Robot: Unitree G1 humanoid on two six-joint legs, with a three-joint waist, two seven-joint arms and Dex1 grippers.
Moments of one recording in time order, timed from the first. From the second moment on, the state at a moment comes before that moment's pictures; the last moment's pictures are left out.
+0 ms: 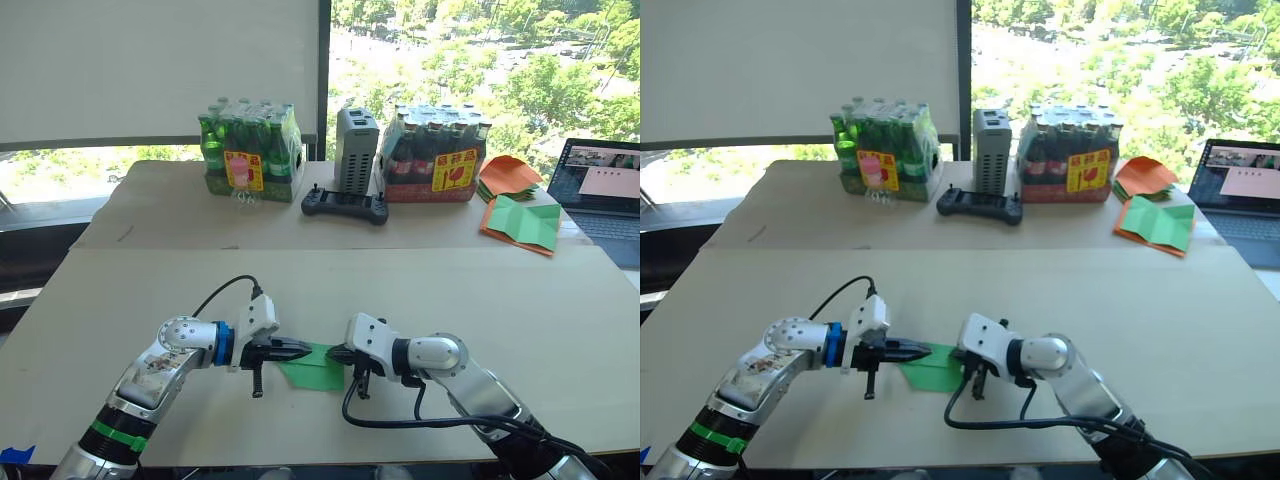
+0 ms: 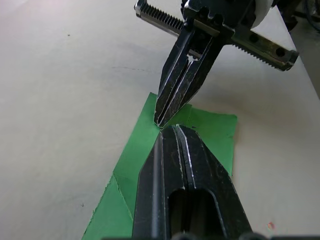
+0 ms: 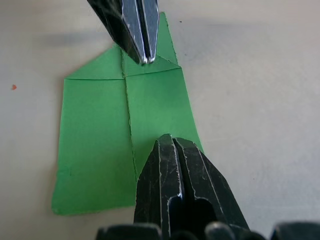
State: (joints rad) left arm -0.30 0.64 -0.22 -0.13 -0.30 0.38 -1.13; right arm -0.33 -0.51 0.44 -0.26 0.01 0.44 0.83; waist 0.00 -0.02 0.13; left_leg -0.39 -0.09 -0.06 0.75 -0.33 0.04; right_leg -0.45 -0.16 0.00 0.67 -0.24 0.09
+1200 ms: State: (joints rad) left arm -0.28 0.72 -0.24 0.04 -0.19 0.15 -1.20; right arm -0.34 -0.50 0.47 -0.27 0.01 0.51 0.82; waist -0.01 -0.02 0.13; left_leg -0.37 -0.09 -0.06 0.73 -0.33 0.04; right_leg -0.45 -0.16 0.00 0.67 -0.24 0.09
